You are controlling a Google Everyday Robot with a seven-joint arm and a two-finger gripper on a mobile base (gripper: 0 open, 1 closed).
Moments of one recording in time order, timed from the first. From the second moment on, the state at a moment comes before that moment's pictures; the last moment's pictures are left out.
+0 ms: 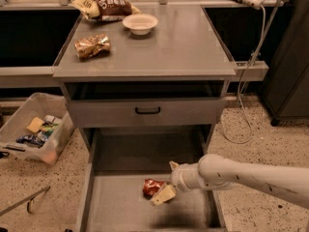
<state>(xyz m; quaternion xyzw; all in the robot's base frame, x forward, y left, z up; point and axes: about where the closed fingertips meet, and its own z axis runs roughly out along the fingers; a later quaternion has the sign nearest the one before) 0.506 -0.039 0.445 -0.46 0.80 0.24 0.29</state>
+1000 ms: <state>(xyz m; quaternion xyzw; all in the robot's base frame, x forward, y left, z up) 0.519 -0.002 0.366 -0.45 0.81 0.27 0.26</state>
